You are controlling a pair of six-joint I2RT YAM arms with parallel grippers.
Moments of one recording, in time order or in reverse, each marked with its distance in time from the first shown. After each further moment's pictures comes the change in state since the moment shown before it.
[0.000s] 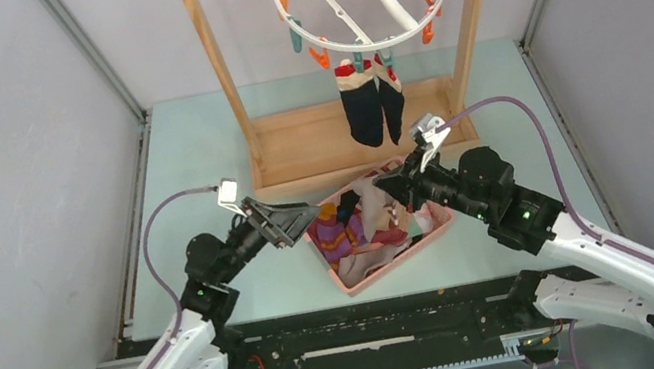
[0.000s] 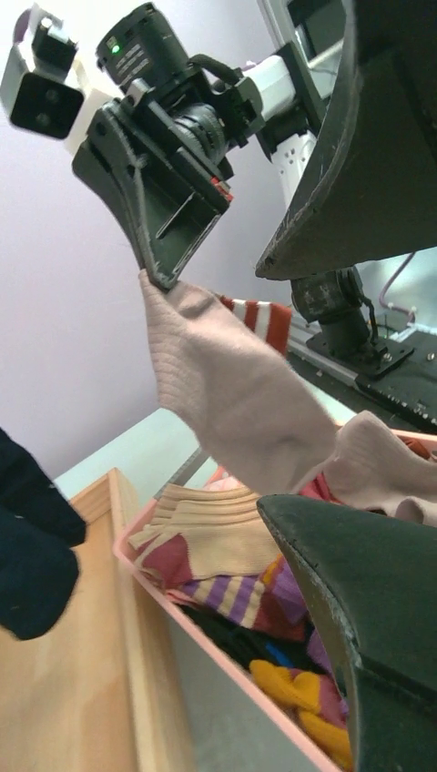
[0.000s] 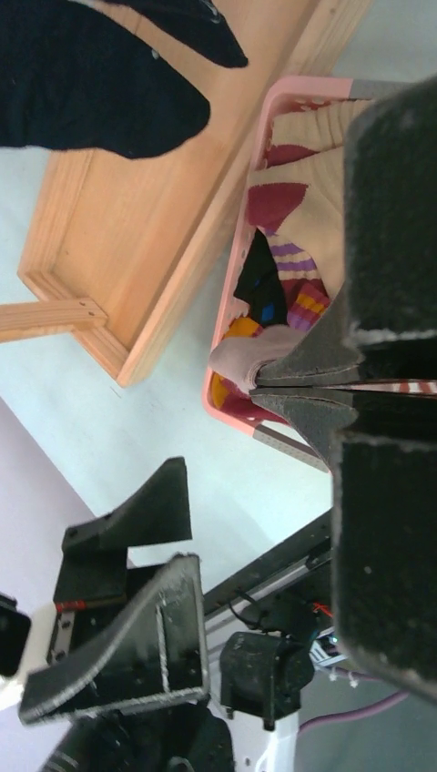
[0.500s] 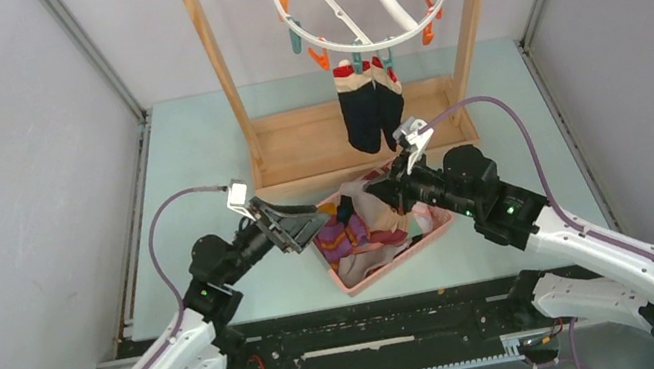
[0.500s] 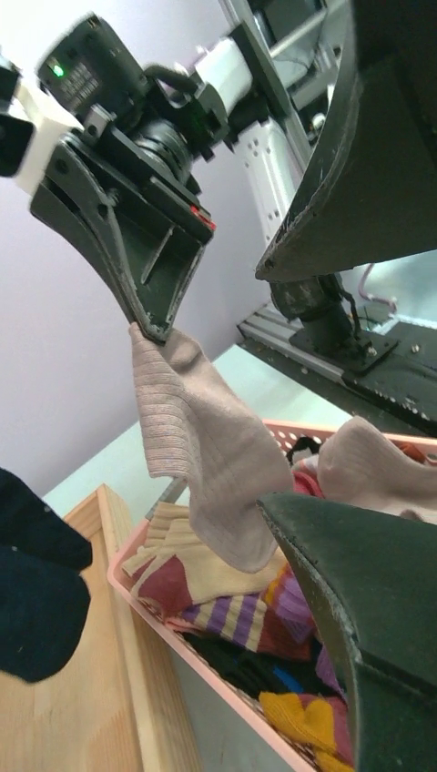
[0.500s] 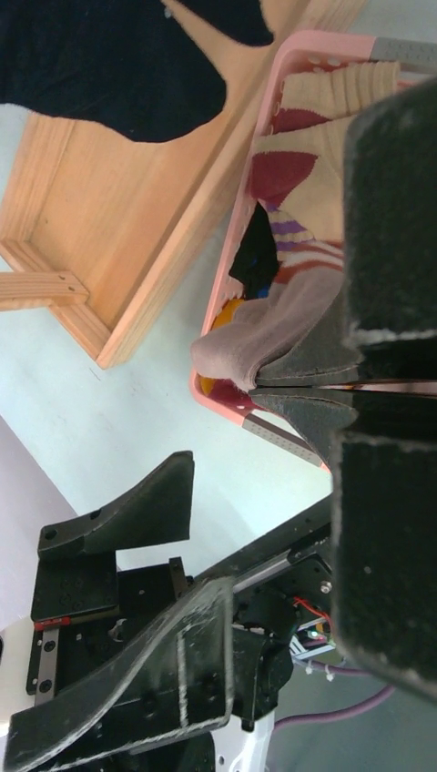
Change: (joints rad) left arm -0.073 0.024 0.004 0.037 -0.015 0.022; right arm 0.001 0.082 0.000 0.033 -0.073 -0.013
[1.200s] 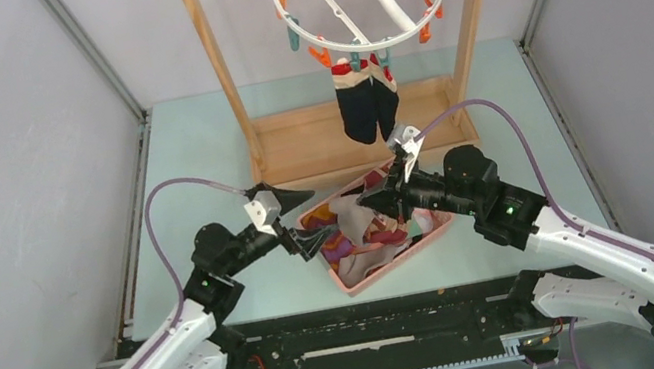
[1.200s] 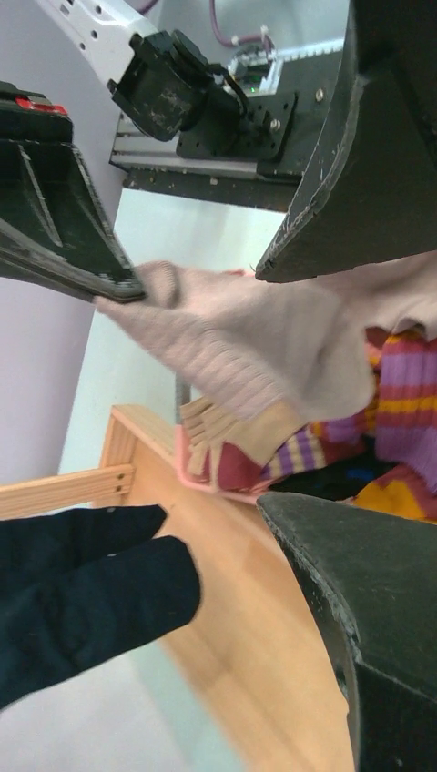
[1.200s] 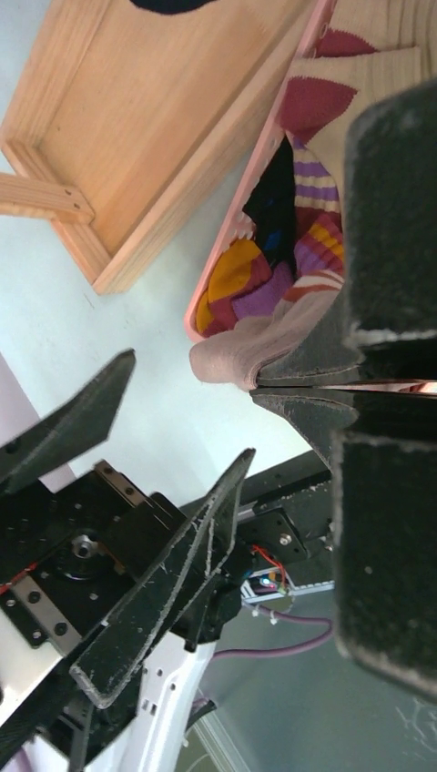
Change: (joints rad) left arm -0.038 0.046 0.064 -0.070 0.127 0.784; right arm 0.006 0.008 0.000 0.026 -0.172 -0.021
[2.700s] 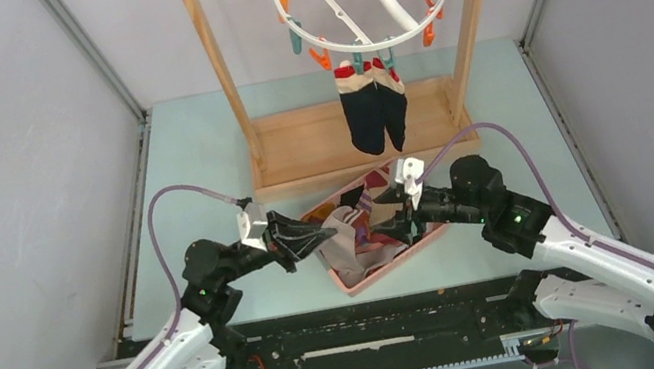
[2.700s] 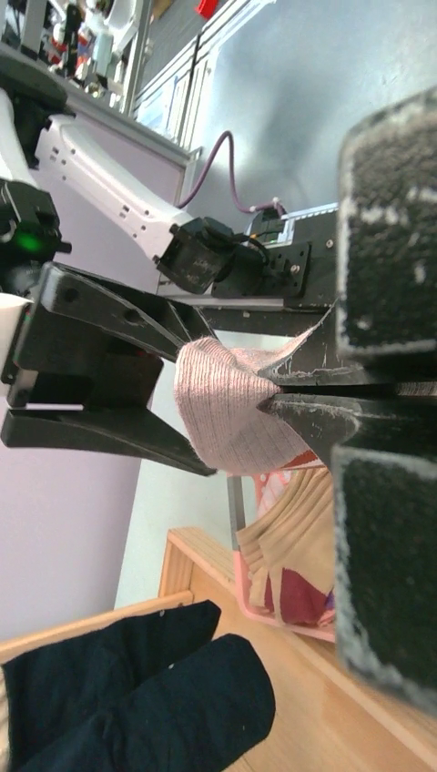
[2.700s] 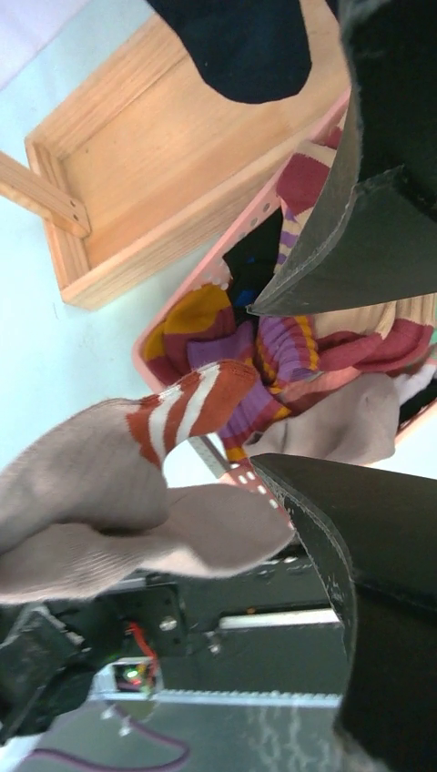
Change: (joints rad) left arm -0.052 -0.064 -0.003 0.129 0.153 -0.204; right arm -0.048 -0.086 -0.084 -0.072 -0.145 -0.366
